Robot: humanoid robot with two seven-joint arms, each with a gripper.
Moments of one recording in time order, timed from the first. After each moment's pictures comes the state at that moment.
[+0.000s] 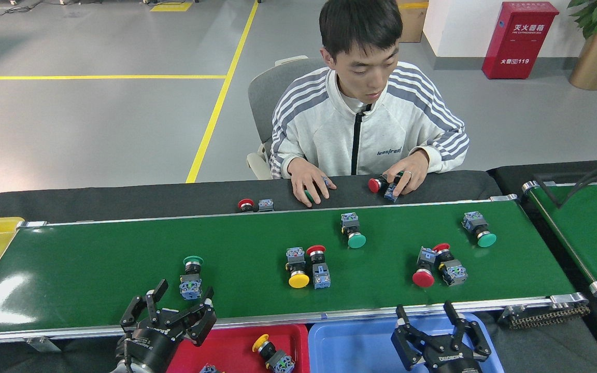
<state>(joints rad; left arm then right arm) 0.00 0.09 -0.03 -1.55 -1.43 -0.17 -0.15 0.19 0.02 0.05 -1.69 1.34 0.02 0.04</state>
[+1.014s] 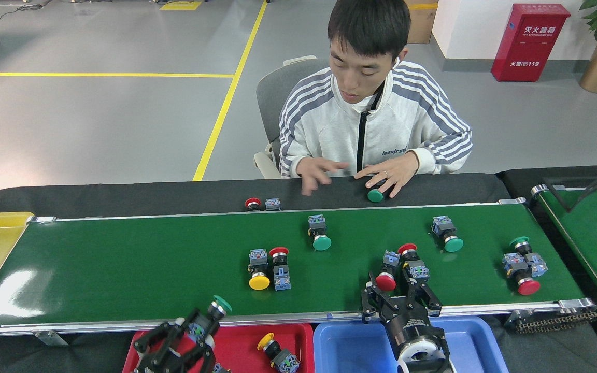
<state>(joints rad) 0.32 0.16 -0.02 -1.77 -1.43 -0.60 0.03 -0.09 0.03 0.30 -1.46 1.38 0.22 0.18</state>
